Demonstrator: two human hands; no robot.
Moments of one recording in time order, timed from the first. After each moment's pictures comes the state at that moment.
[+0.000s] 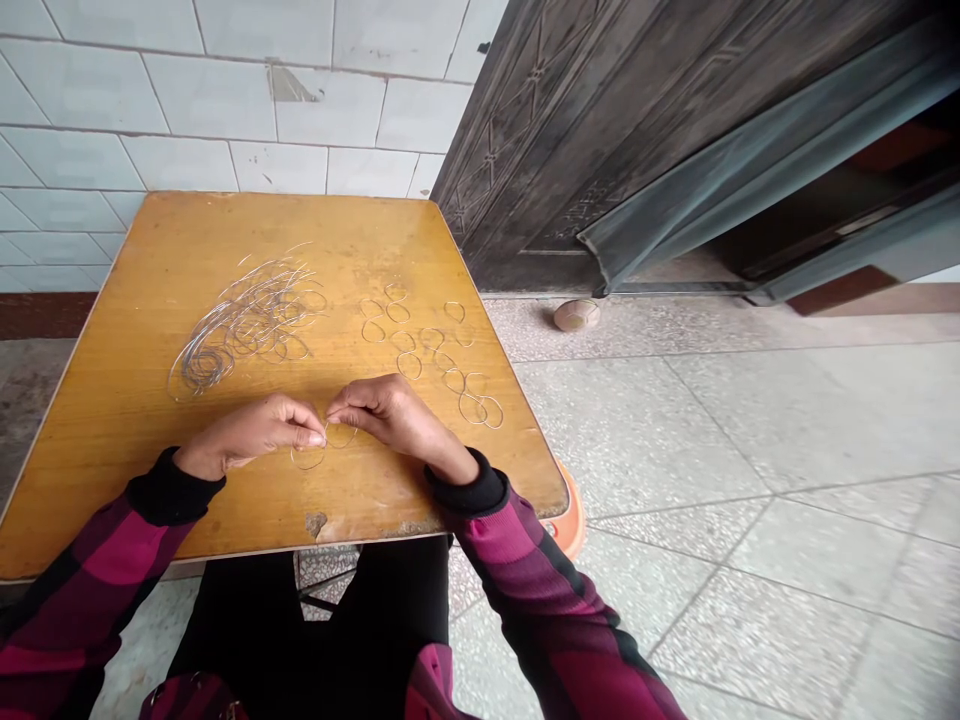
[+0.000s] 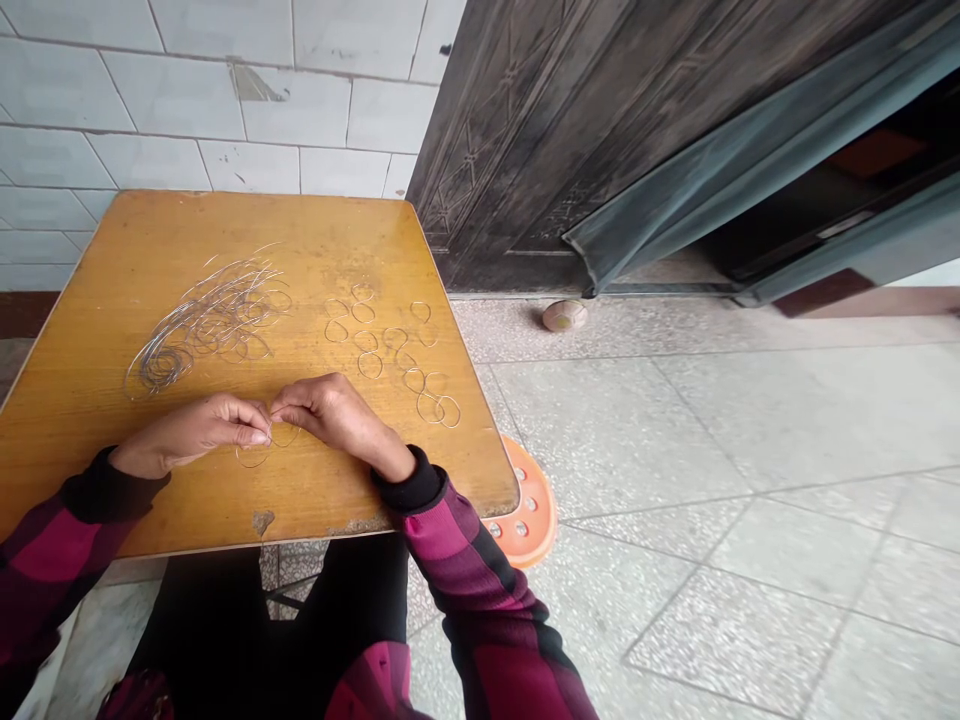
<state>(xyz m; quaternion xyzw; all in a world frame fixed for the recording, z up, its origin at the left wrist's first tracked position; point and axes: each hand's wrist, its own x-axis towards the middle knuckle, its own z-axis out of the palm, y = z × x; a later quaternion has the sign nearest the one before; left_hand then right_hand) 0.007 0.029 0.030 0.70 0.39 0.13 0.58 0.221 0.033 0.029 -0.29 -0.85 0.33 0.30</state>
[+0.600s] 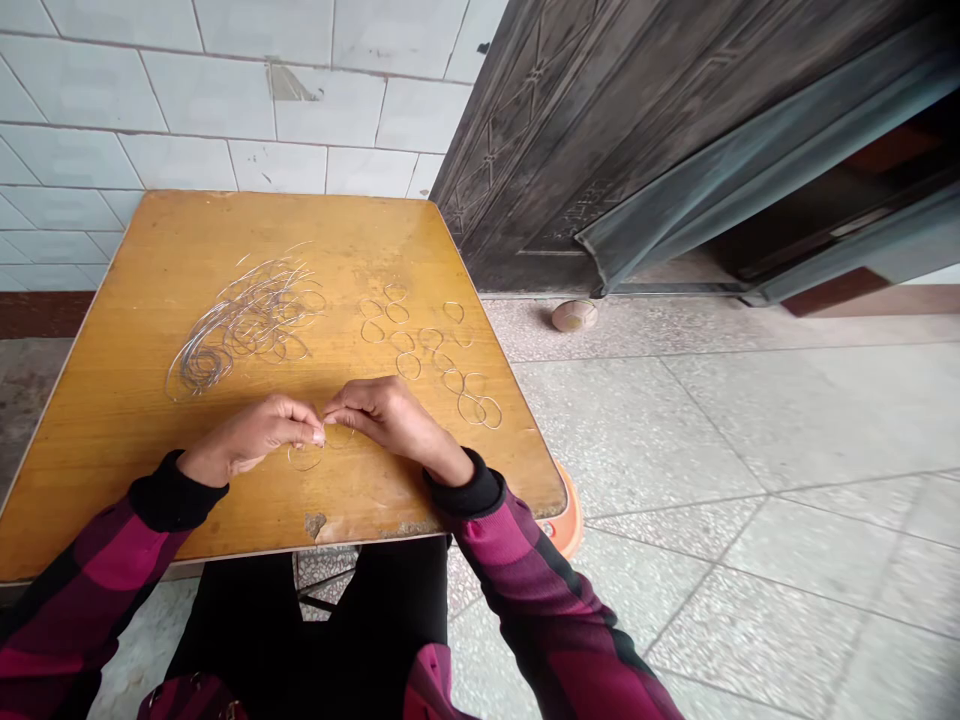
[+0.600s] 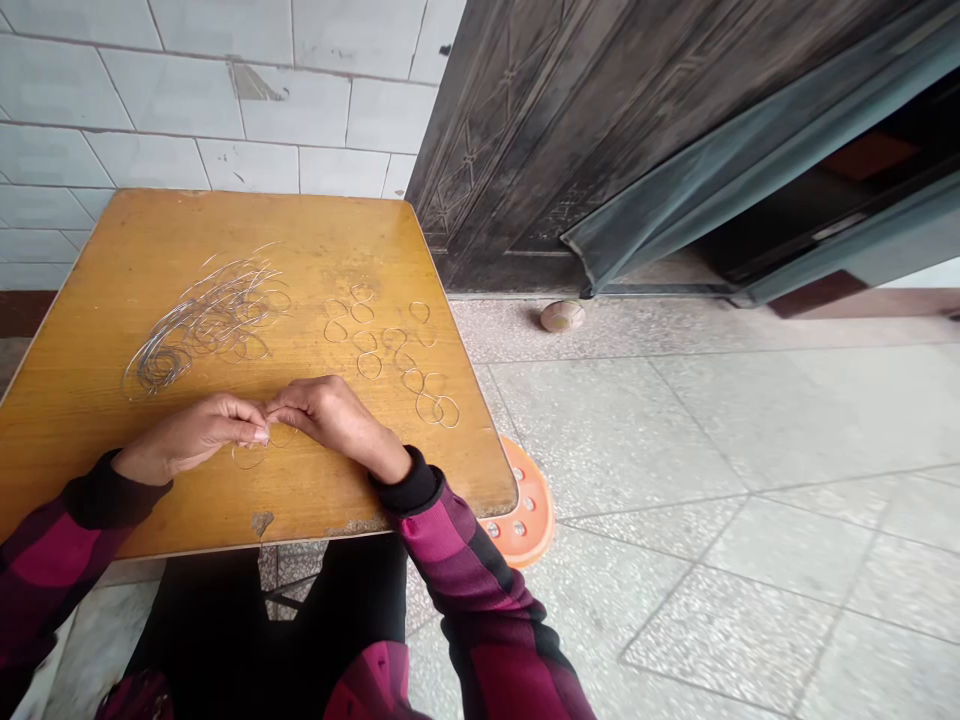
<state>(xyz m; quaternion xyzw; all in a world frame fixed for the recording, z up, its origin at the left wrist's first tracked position) 0.014 0.025 0.024 0.57 0.43 0.19 0.67 0.222 0.034 0.026 -0.26 -0.86 0.31 0.32</state>
